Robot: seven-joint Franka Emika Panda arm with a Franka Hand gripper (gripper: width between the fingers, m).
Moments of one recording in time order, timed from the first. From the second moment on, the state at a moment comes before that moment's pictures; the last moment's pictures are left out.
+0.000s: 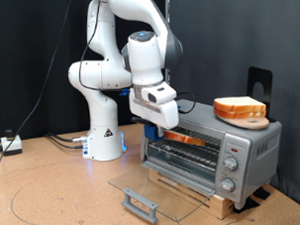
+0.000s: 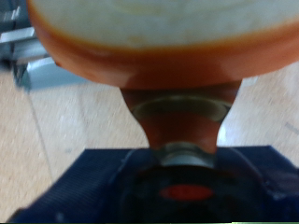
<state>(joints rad) -0.34 -0.42 0.42 -2.74 0.38 2.32 -1.21</state>
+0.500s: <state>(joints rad) -0.43 -0.42 0.37 -2.76 0.29 2.30 -1.26</state>
